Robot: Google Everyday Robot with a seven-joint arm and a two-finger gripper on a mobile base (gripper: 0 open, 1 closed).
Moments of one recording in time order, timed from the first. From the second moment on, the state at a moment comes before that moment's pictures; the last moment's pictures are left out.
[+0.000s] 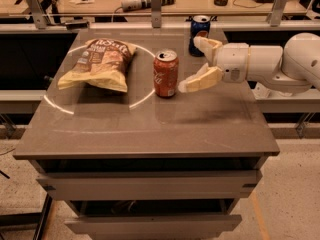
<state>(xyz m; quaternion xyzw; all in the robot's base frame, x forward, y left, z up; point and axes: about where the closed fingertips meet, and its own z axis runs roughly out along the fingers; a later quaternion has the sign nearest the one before) 0.613 -0.076 0.915 -0.47 0.60 0.35 0.55</state>
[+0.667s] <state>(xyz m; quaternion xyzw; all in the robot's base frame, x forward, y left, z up) 0.613 -0.042 0.893 -0.49 0.58 0.38 0.53</state>
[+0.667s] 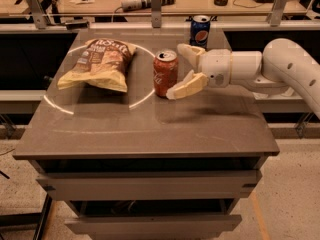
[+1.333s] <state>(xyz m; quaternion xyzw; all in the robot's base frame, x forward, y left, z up) 0.620 -0.028 0.883 -0.49 0.56 0.40 0.54</state>
